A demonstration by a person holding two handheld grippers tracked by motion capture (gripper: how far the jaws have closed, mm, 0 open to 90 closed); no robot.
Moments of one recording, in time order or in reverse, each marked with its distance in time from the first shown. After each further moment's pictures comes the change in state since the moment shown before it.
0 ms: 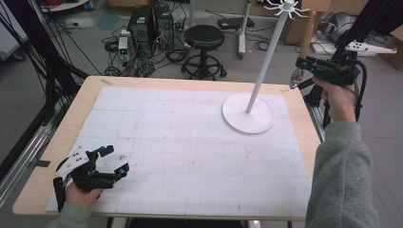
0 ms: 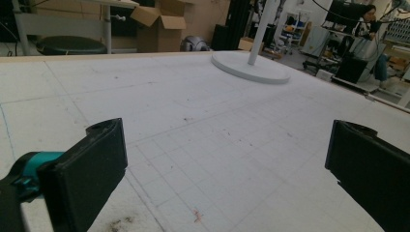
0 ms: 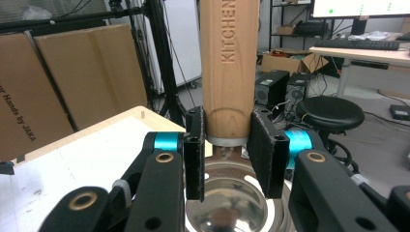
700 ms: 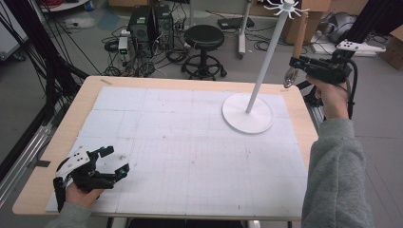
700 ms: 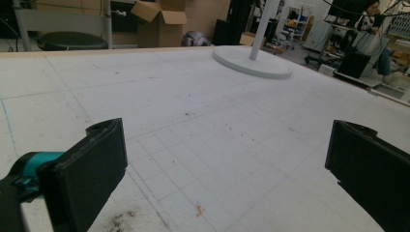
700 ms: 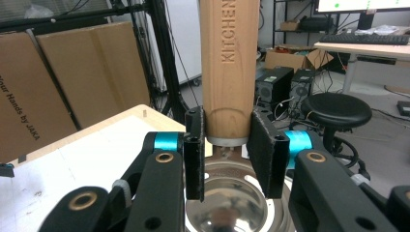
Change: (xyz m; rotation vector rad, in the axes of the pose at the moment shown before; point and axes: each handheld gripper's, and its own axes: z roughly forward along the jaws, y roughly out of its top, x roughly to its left) left arm 0.000 -0.001 0.000 0.017 0.005 0.001; right arm 0.000 -0.002 0.017 0.016 0.007 0.009
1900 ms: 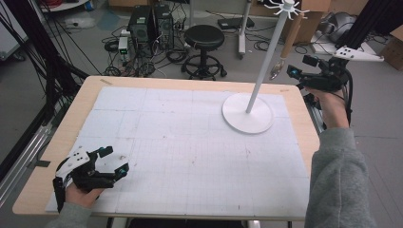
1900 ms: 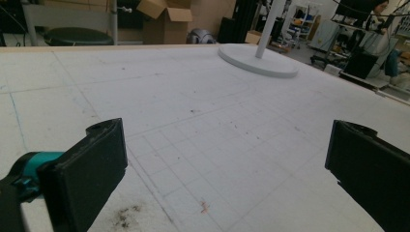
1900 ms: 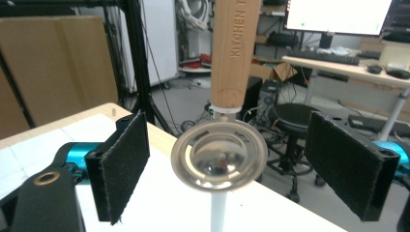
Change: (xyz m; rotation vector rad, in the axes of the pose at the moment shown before) left arm 0.001 0.000 0.000 0.015 0.028 -0.011; right arm 0.020 -0.013 -0.005 -0.046 -0.116 -0.095
